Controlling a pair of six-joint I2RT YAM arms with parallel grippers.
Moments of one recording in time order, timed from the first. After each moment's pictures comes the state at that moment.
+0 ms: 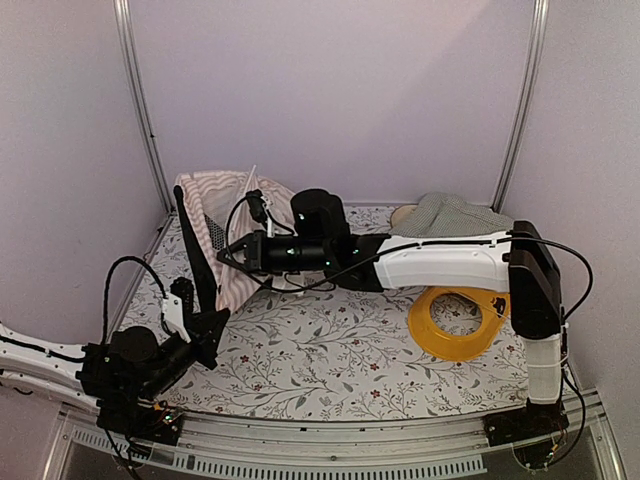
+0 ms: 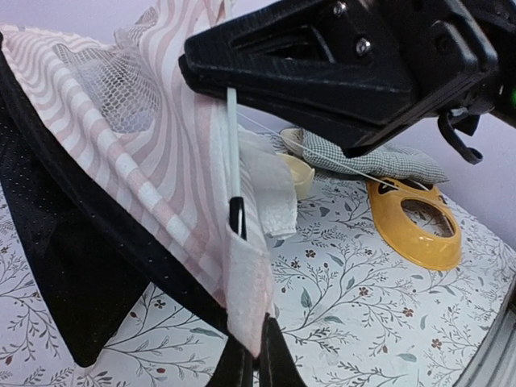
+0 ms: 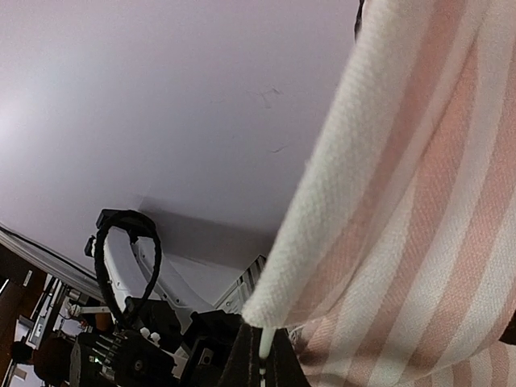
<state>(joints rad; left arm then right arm) -1.39 0.63 0.19 0.24 -0.84 -0.35 1.08 2.09 1.70 0.26 -0.36 0.82</state>
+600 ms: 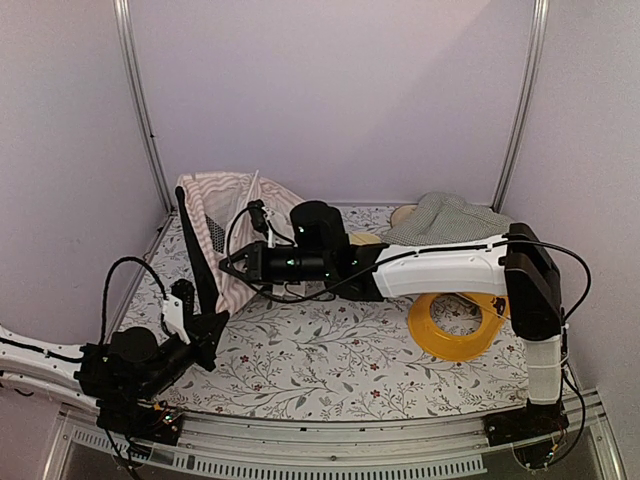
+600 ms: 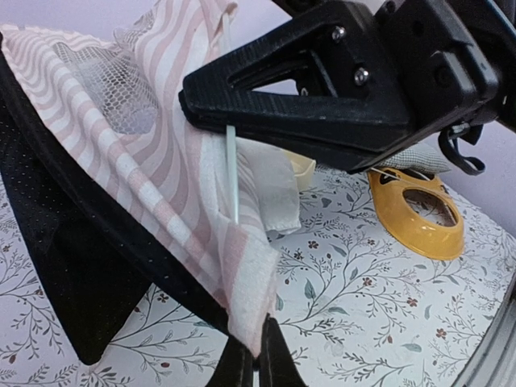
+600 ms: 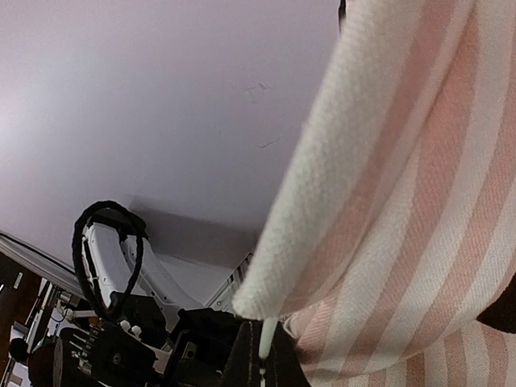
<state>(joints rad) -1.38 0.60 0.19 0.20 -0.82 -0.35 1.10 2.09 1.63 0.31 -0.31 0.82</state>
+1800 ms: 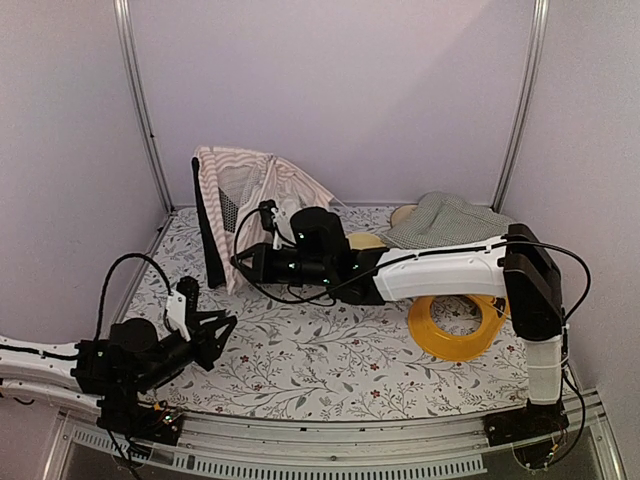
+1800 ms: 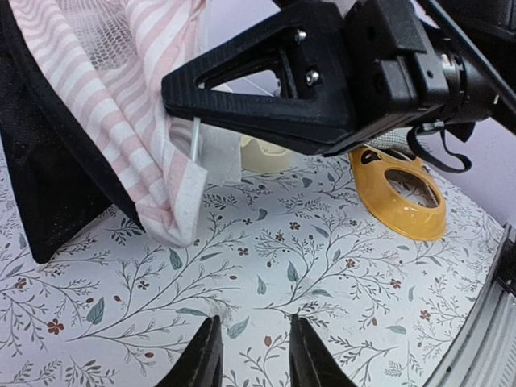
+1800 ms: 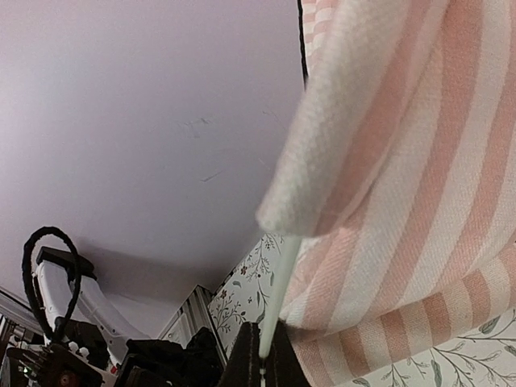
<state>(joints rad) -1.29 0.57 0.21 0.10 -0.65 -0.38 1.11 2.09 1.60 0.30 -0.12 0.77</state>
